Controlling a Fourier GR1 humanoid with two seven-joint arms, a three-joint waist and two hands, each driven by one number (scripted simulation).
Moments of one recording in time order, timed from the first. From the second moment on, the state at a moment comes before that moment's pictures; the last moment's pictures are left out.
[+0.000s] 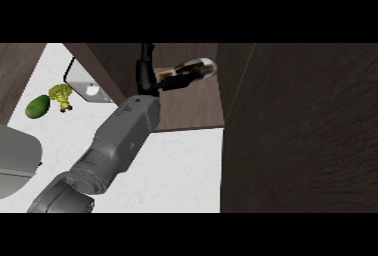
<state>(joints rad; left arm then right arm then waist) -1.13 0.01 0.02 -0.12 0.46 0.55 -0.78 -0.11 -0.10 0.02 -2.38 -0.28 0.19 0.56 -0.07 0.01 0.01</state>
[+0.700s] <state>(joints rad) -1.10 0.00 0.05 -0.13 0.46 0.49 -0.86 -0.09 -0.10 0.03 -2.38 -0.28 0.19 0.55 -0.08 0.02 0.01</state>
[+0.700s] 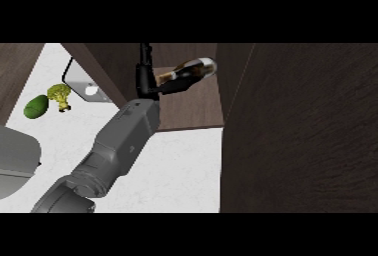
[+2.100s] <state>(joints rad) -1.03 0.00 -0.09 -0.23 0.60 0.30 -0.87 -0.11 -0.10 0.06 -2.39 -0.27 0.16 0.58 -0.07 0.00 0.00</state>
